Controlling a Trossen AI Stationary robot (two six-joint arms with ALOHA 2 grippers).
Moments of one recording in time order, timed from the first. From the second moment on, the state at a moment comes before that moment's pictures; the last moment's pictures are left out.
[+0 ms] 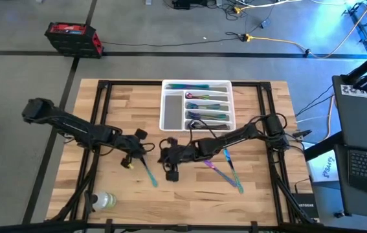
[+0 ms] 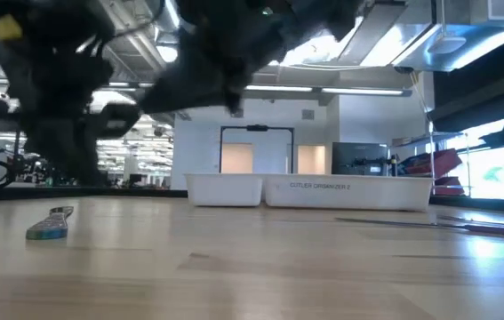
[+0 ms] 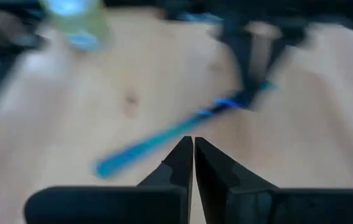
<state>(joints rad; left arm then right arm) -0.20 1.18 0.41 -0.22 -0.09 0.33 0.23 2.11 1.43 0.09 0.03 0.18</state>
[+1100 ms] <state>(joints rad) -0.16 1.23 0.39 -0.08 -0.21 -0.01 0.25 2.43 1.73 -0.11 -0.12 -0.11</state>
